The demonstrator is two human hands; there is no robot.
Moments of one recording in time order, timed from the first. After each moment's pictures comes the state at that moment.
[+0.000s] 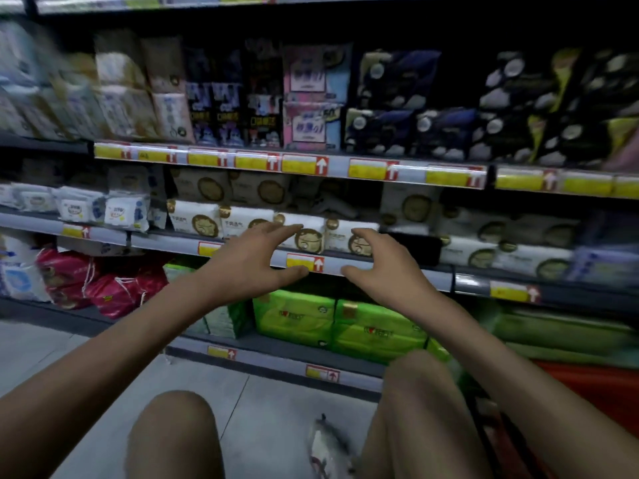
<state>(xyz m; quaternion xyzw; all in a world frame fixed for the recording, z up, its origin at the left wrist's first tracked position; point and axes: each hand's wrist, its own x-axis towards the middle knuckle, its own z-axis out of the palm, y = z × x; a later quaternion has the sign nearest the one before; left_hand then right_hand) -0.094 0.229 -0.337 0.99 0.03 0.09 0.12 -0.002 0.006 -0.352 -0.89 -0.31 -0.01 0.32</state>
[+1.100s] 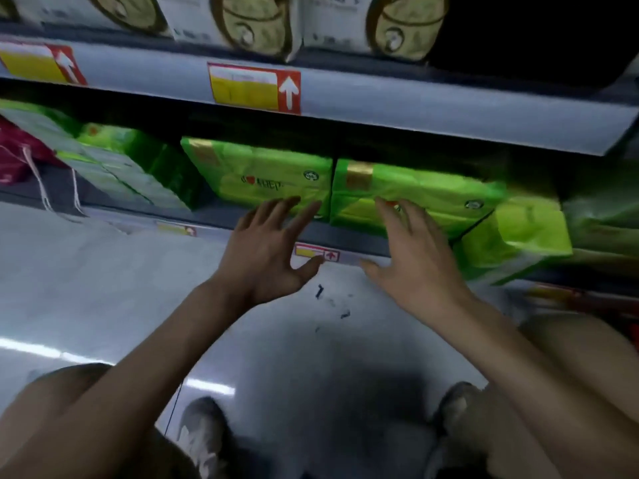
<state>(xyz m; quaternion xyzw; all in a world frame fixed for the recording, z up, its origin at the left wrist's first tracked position) 0.046 0.243 -0.654 1.00 0.01 -0.02 0.07 0.119 0.020 -0.625 -0.95 -0.24 0.12 0.14</state>
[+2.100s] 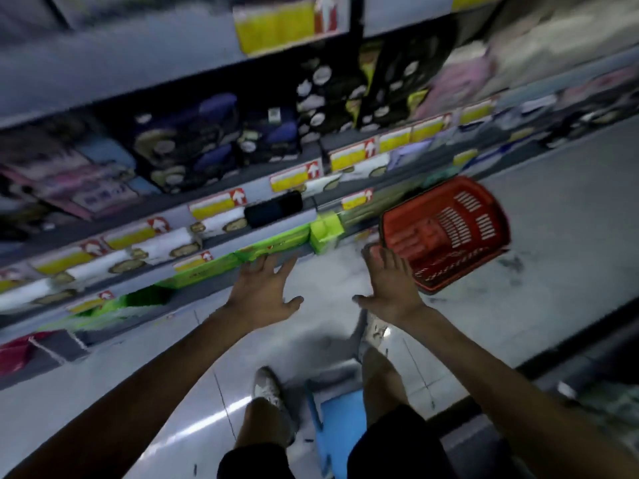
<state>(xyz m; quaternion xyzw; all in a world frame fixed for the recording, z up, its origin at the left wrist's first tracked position) 0.068 0.125 -0.268 0.94 -0.24 -0.25 0.03 0.016 -0.140 -0.248 -0.96 0.05 0.24 0.10</state>
